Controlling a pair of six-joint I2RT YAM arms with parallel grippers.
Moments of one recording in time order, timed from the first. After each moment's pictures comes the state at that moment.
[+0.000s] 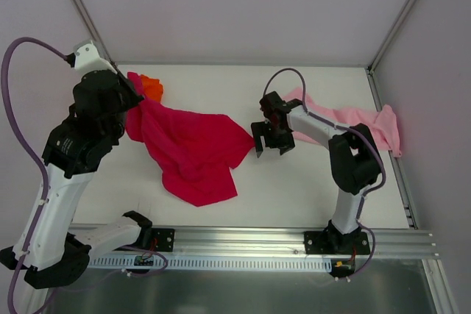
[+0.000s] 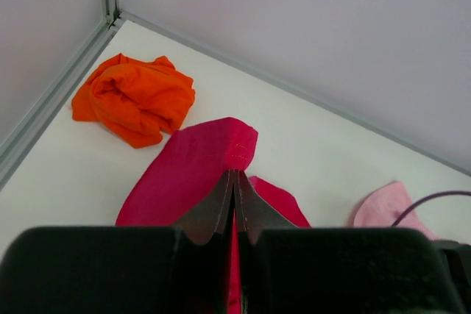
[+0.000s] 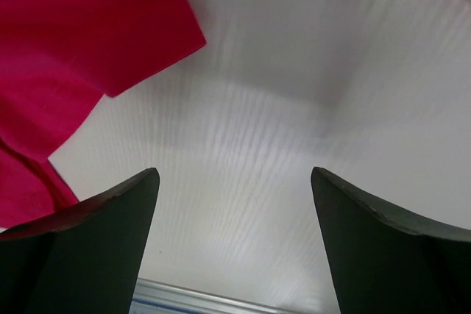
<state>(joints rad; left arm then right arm) -0.48 1.05 1.64 -0.87 -0.67 -0.50 0.56 1.81 1.31 -0.85 -0.05 0.35</state>
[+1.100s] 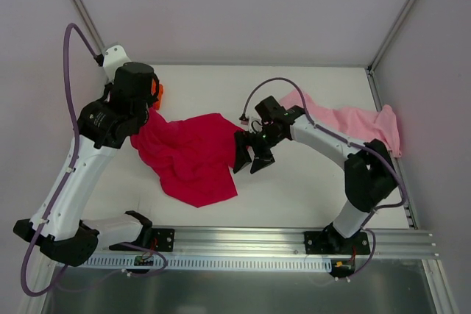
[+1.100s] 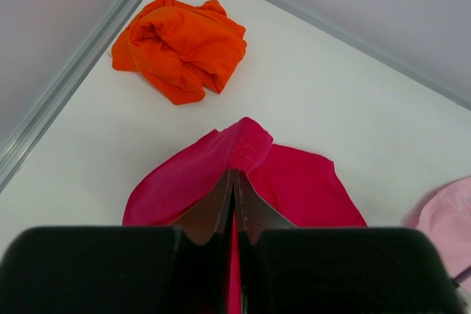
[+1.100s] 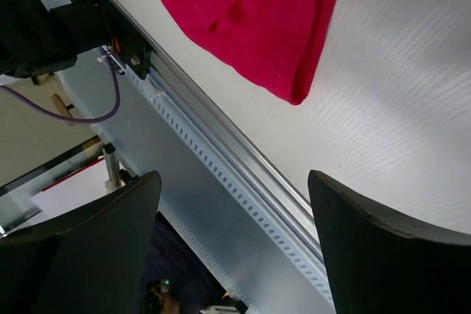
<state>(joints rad) -0.49 1.18 1.61 -1.01 -0.75 -0.62 0.67 1.68 1.29 -0.85 -0.66 0.36</state>
